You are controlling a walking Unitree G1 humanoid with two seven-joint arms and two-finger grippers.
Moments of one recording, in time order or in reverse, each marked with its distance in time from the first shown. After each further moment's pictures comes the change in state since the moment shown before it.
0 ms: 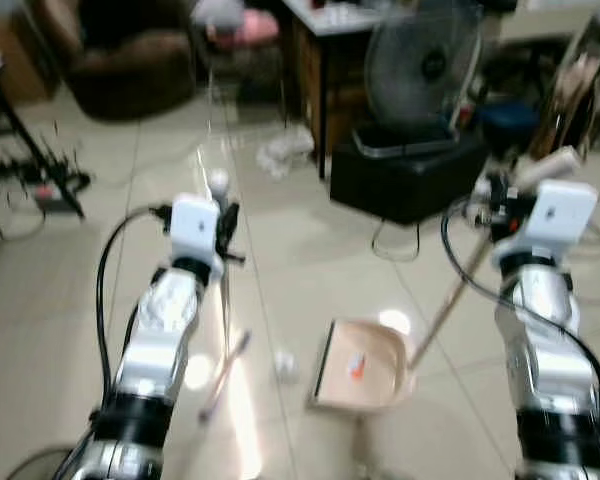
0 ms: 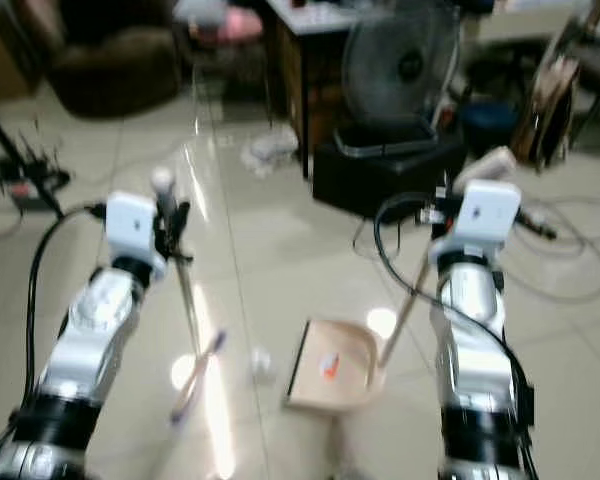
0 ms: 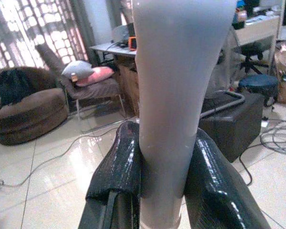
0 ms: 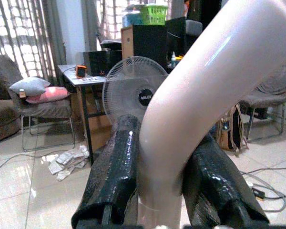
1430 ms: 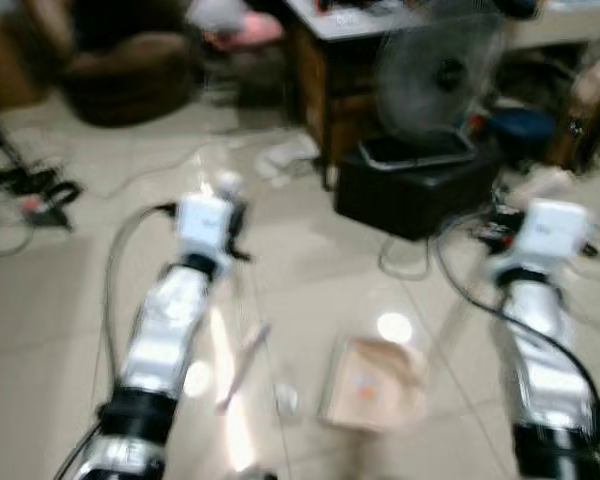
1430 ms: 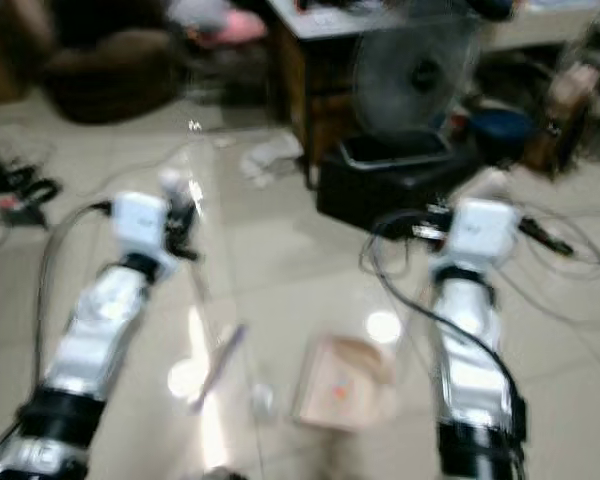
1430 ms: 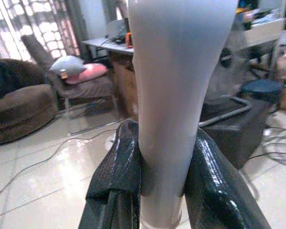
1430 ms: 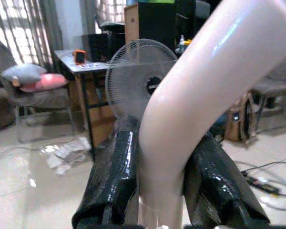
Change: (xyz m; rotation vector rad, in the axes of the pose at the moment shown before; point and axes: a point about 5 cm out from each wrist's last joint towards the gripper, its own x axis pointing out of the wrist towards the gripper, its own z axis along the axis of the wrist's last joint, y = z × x) left arm 0.004 0.003 -0.001 -0.019 0.002 0.001; right arm -0.007 0.010 -0.011 0.034 0.036 0.020
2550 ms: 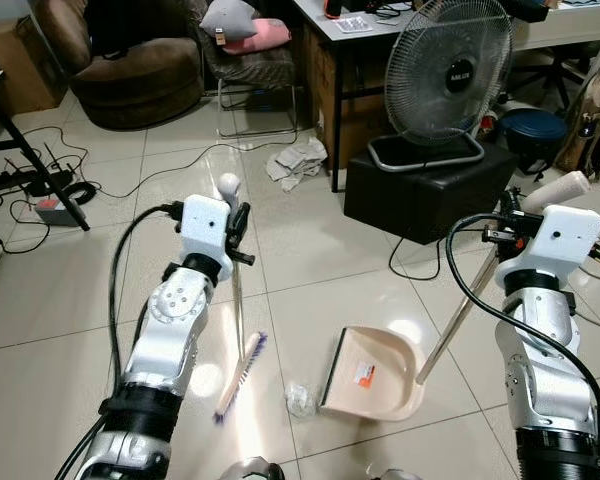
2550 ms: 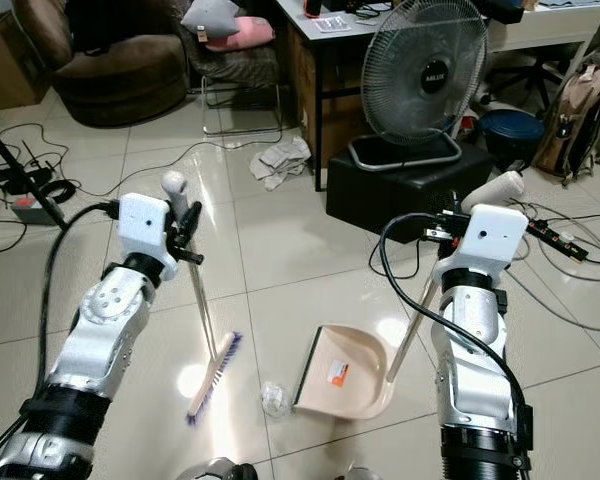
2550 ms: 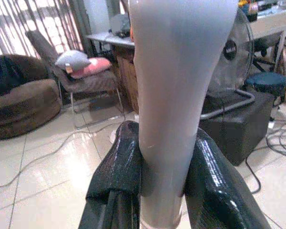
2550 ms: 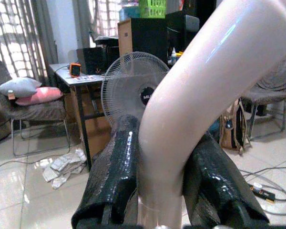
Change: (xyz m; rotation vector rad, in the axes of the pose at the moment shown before) left arm 0.006 -0.008 -0.007 -0.017 0.039 -0.034; right arm -0.005 -0.018 -0.002 -0.027 -0.042 -0.075
